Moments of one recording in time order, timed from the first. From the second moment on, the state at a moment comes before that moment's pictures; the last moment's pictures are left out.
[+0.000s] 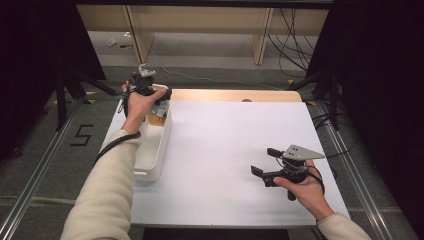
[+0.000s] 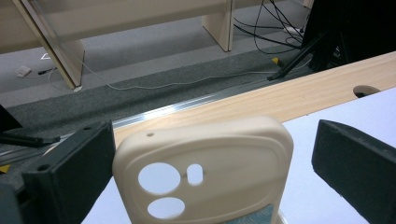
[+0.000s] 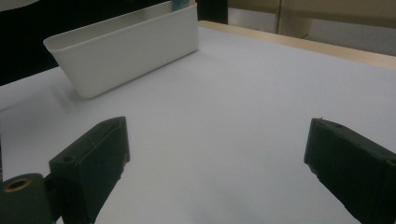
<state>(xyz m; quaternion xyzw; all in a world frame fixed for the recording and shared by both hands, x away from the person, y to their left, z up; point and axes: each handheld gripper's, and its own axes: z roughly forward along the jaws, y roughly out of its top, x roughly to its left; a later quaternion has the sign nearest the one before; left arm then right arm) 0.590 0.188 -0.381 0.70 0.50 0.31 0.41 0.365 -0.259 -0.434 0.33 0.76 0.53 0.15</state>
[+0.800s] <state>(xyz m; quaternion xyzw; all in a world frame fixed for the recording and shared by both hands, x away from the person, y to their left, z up) 0.585 0.184 -0.363 0.69 0.48 0.33 0.43 0.365 -0.259 -0.434 0.33 0.77 0.53 0.15</state>
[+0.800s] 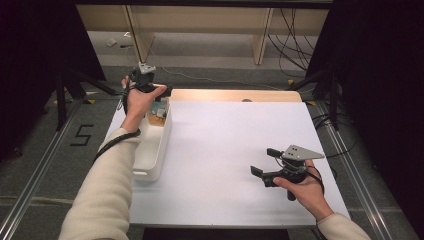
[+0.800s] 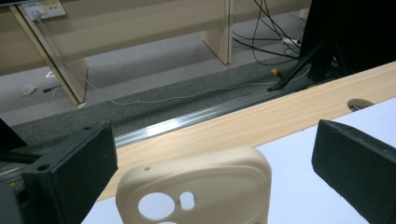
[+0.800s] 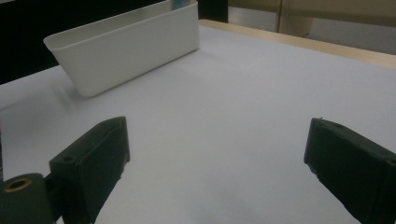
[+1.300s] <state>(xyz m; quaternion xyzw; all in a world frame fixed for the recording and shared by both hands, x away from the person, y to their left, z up) 0.549 0.188 -0.349 0.69 0.46 0.31 0.47 0.366 -0.259 -0.434 0.33 0.77 0.53 0.15</state>
